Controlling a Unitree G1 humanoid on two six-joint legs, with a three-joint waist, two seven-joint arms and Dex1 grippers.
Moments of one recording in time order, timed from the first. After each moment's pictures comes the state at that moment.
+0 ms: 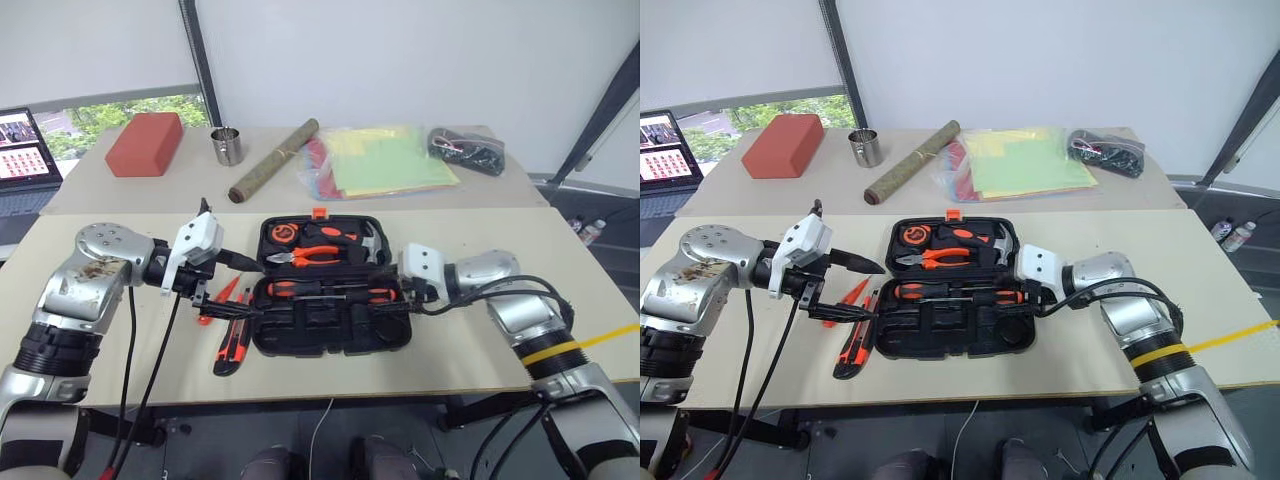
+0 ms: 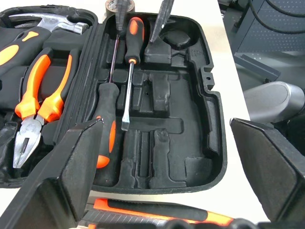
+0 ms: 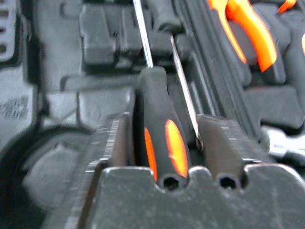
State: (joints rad) left arm -0.63 0.87 -0.08 0.03 -0.38 0.46 -1.49; right arm -0.67 -0.63 0.28 0.24 0.13 0.13 1.16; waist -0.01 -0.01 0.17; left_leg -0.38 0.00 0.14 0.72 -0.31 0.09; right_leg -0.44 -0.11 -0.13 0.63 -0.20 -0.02
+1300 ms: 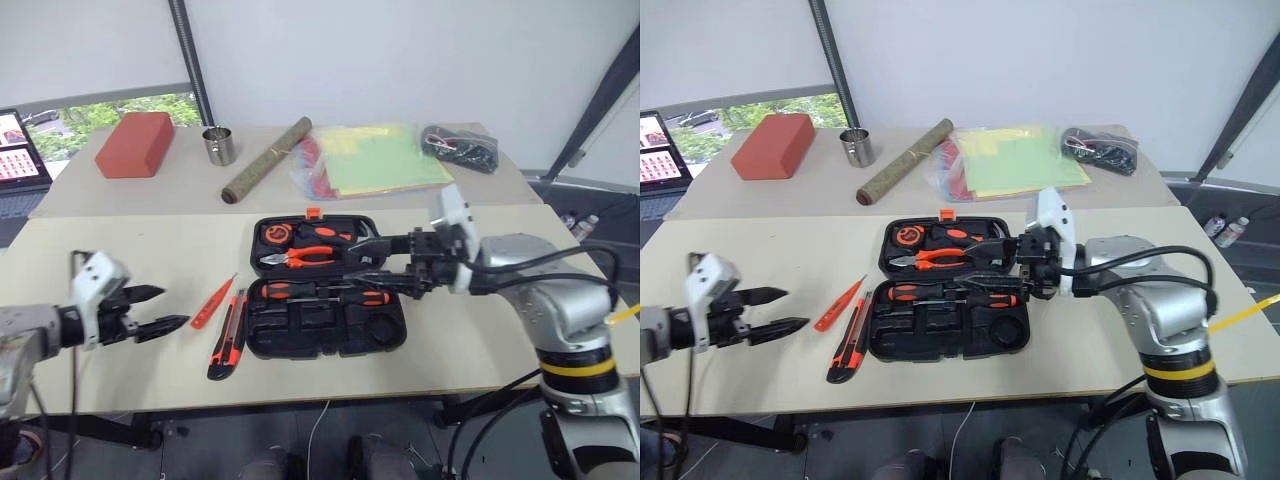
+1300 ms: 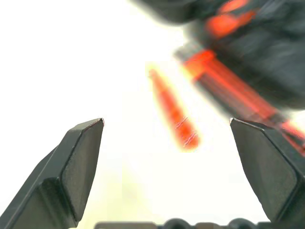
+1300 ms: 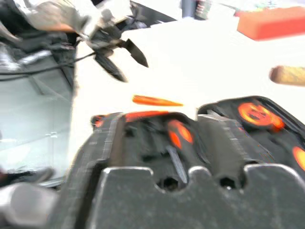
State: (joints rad) left arm 0.04 0.91 0.52 -0.14 -0.41 0.67 -1.07; right arm -0.61 -0.65 -0.01 -0.38 0.67 0.80 1.10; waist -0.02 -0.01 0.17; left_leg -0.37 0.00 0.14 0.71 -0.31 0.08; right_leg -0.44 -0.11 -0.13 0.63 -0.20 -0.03
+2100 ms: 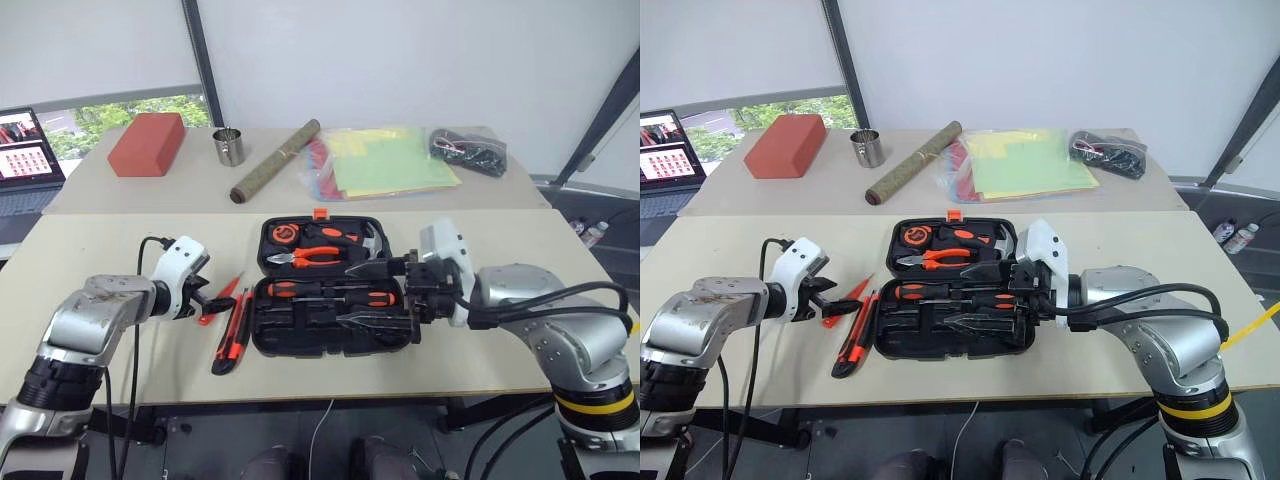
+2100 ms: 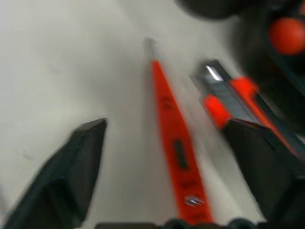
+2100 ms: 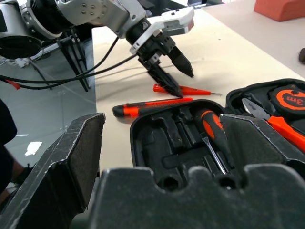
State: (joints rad) left arm -0.46 0.83 -0.04 -0.02 -0.30 0.98 -0.71; right arm -0.48 -0.68 0.02 -0.53 0.71 0.83 0.91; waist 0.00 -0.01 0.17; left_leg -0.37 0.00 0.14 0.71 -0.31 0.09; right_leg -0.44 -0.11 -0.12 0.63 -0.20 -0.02
